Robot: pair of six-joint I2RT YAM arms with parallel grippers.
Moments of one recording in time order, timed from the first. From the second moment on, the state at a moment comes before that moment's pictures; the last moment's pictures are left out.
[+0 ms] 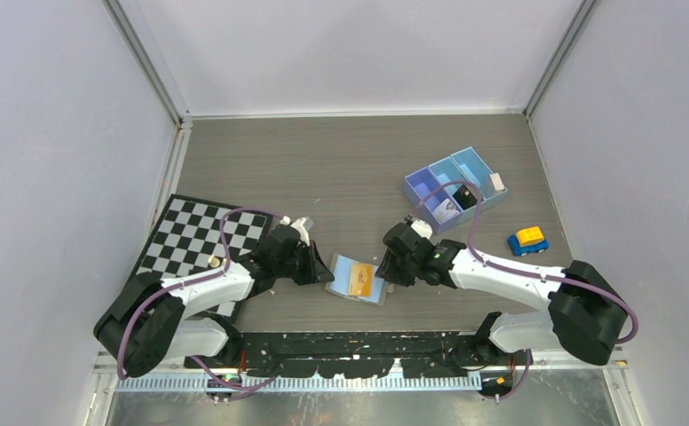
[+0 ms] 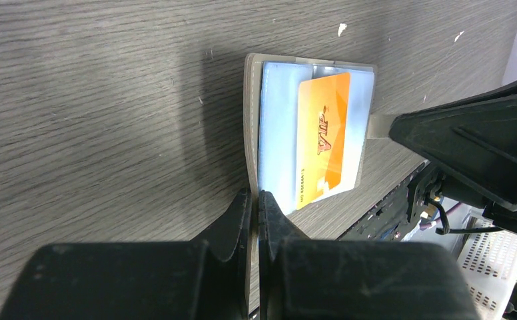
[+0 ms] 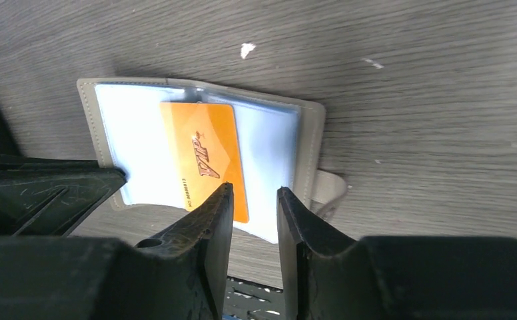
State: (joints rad) left arm -0.68 1.24 0.42 0.08 0.27 -0.81; right arm 0.88 1.29 0.67 -0.38 0.11 1.16
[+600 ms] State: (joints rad) left arm -0.68 1.24 0.42 0.08 0.27 -0.81; right arm 0.90 1.31 0.67 -0.32 0.07 1.18
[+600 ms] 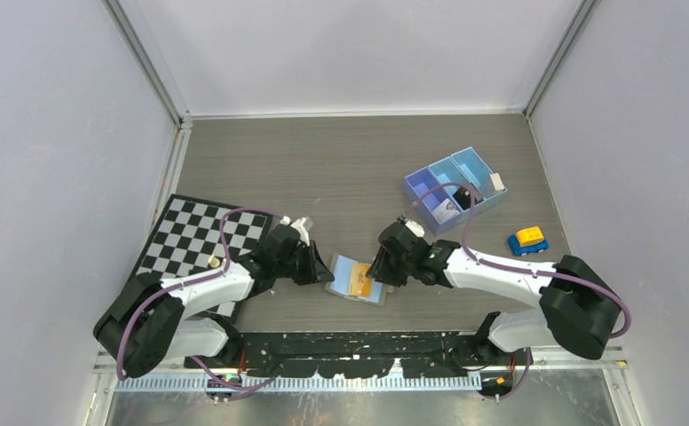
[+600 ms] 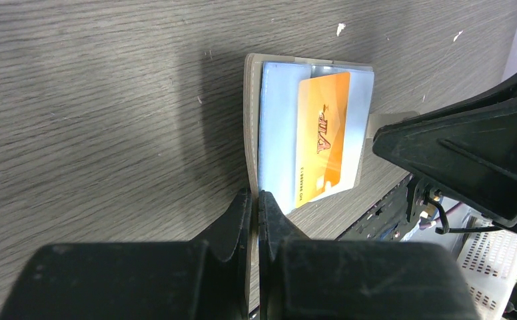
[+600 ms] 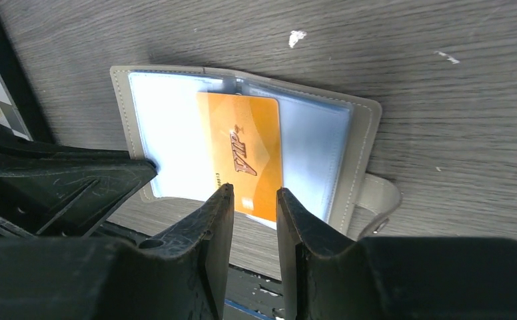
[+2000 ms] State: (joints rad) left arm -0.68 1.24 0.42 0.07 0.29 -0.80; right arm 0.95 1.44 0.66 -0.24 0.06 1.26
